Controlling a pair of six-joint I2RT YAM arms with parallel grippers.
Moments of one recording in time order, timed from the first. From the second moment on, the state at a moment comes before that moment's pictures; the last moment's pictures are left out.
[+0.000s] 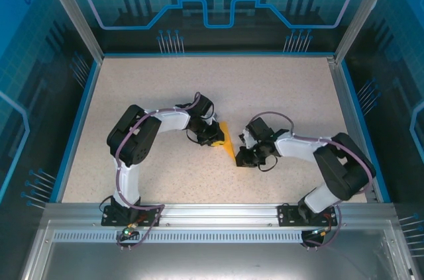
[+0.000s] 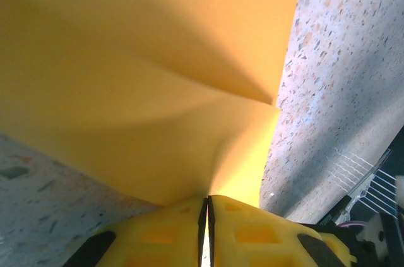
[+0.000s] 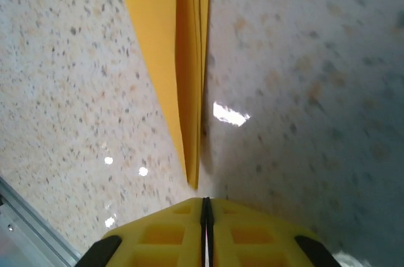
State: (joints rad) left arm -0.52 2.01 1.18 -0.38 0.63 -0.81; right arm 0.58 1.51 0.67 -0.39 -0.47 0.54
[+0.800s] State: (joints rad) left arm -0.52 2.01 1.19 -0.39 0.63 -0.78; right arm 0.58 1.70 0.82 -0.30 -0.44 0.55
